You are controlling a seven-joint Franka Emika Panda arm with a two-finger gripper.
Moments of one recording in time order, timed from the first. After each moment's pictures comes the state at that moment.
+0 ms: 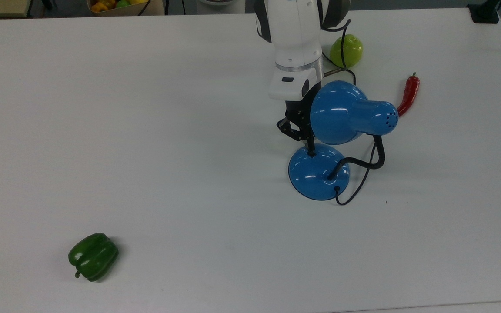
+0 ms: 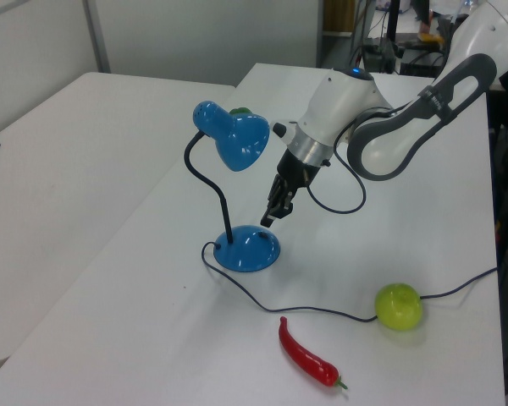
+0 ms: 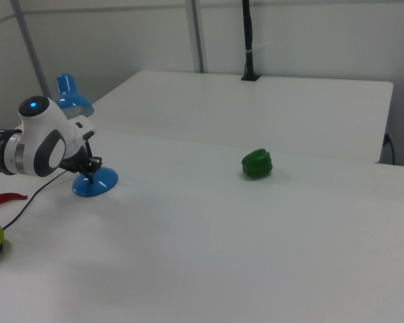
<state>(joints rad) 0.29 0.39 0.11 -1.93 0.09 2.80 -0.15</state>
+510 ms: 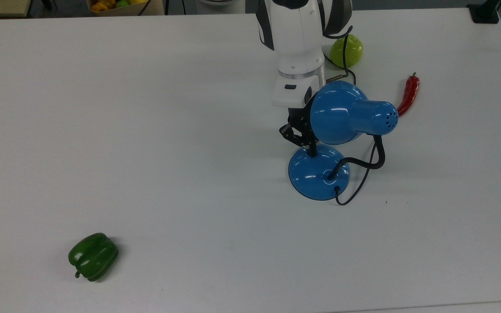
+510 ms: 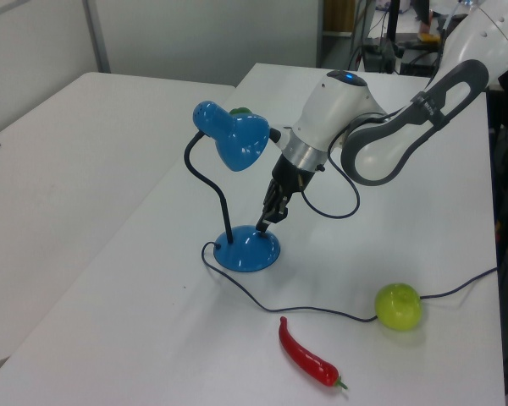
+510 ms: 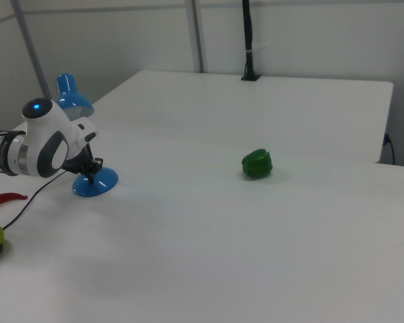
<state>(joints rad) 0.29 0.43 0.11 -1.89 0.09 2.80 -0.15</state>
